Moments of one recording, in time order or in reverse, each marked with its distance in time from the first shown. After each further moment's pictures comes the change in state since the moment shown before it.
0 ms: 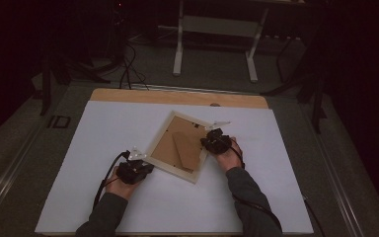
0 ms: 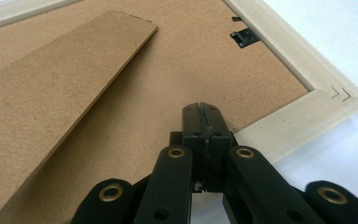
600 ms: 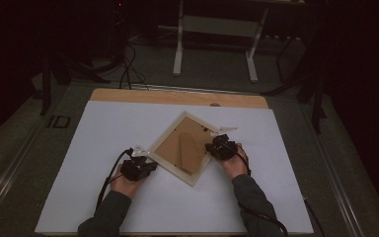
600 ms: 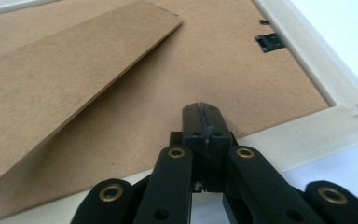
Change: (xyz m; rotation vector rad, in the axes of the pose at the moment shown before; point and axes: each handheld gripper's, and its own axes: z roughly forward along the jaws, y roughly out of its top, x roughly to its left) left arm 0.000 0.009 0.012 -0.013 -0.022 -0.032; right arm 0.001 -0.020 -0.019 0.004 0.006 0.022
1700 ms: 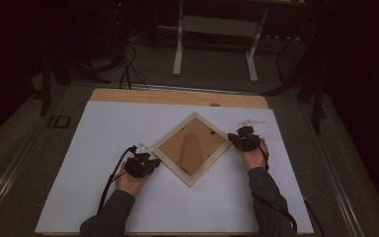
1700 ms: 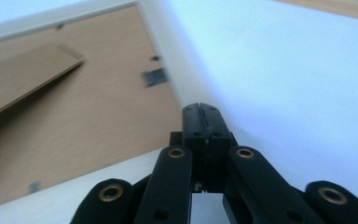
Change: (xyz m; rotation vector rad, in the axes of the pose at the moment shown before) left arm -0.002 0.007 0.010 -0.019 0.020 -0.029; right arm -0.074 -0.012 -0.026 -0.091 -0.122 0.171
